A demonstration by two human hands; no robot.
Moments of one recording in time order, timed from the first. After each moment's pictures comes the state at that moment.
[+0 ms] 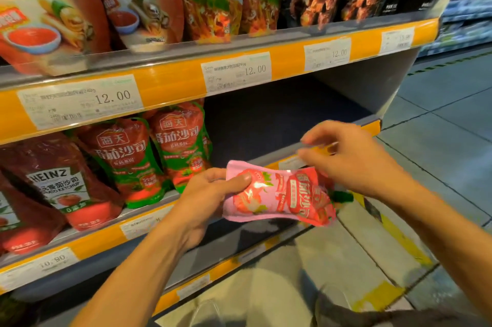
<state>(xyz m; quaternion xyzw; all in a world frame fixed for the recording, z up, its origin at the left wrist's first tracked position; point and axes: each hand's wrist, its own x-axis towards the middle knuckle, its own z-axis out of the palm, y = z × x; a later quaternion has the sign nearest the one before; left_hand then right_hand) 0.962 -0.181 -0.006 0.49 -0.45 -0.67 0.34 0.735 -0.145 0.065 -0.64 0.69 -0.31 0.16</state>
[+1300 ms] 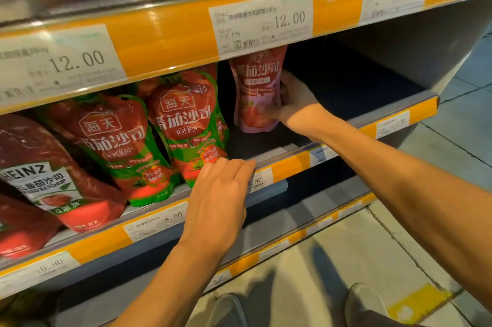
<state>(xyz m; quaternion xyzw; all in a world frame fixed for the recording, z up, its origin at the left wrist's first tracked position) 0.972 -0.205 -0.062 0.49 -0.85 0.04 0.19 0.784 -0.314 -0.012 -0.62 0.56 -0.42 0.34</state>
